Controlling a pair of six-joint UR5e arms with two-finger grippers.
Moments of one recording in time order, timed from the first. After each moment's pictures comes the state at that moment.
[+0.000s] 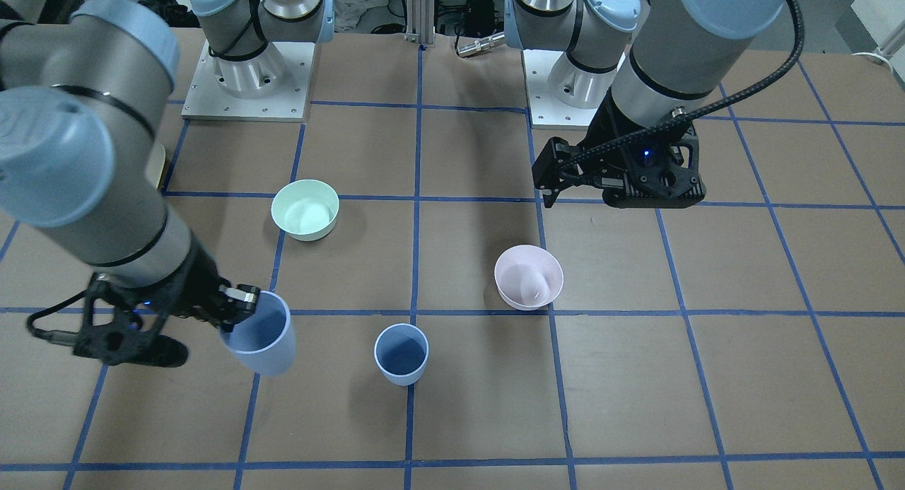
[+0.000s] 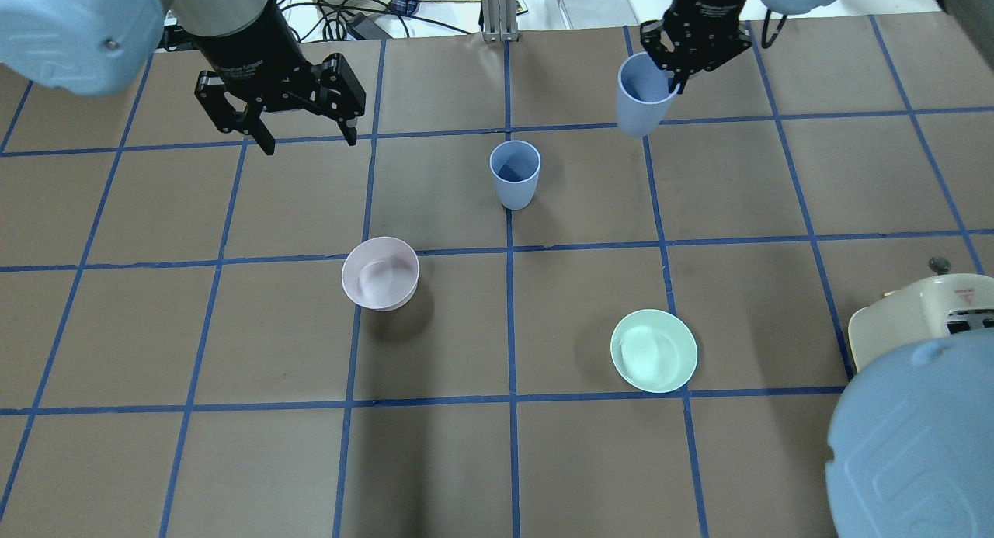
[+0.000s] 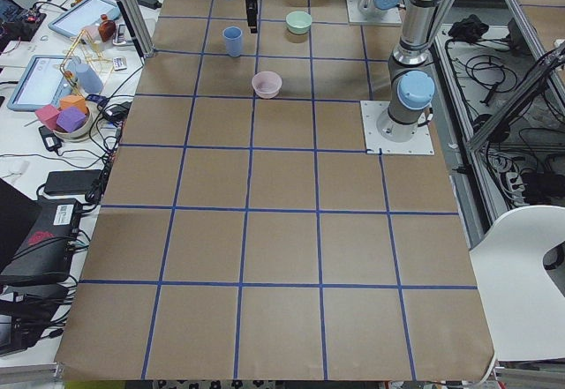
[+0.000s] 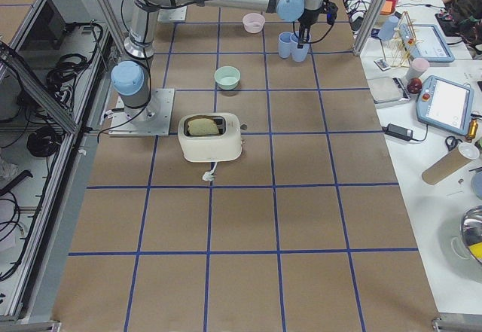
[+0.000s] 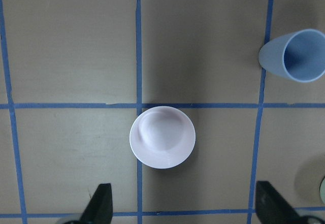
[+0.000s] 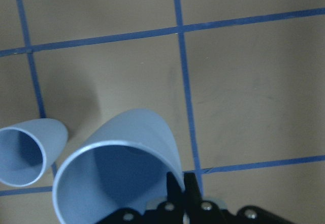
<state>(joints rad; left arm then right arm) -1.61 -1.70 -1.46 -1.58 1.52 -0.09 1.63 -1.15 1.23 -1.66 -1.54 0.19</state>
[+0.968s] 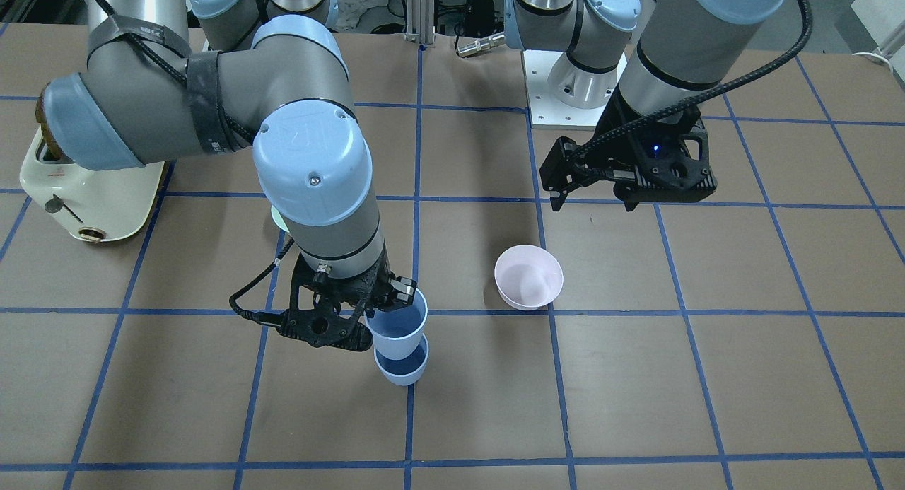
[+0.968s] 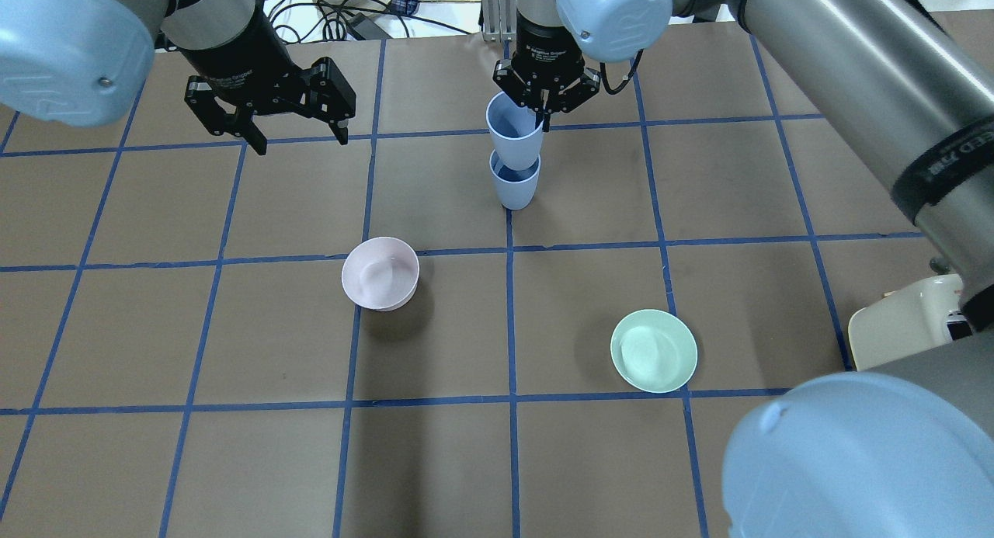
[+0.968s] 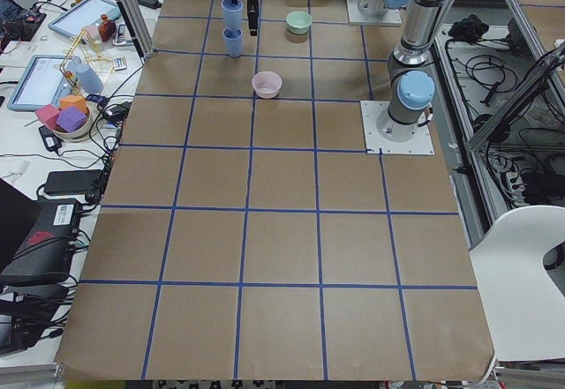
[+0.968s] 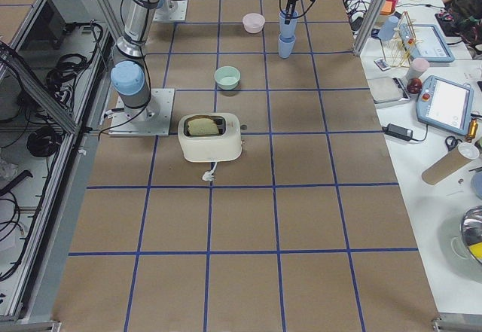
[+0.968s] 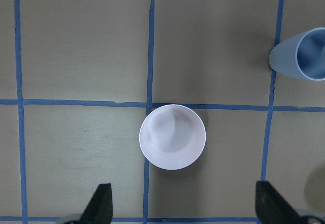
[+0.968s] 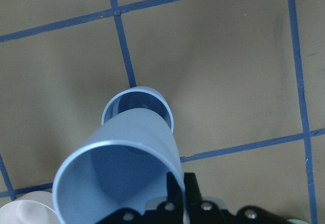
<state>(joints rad) -1.60 -1.67 -1.50 -1.51 1.52 -0.08 1.84 -1.06 1.17 -1.67 -1.53 0.47</state>
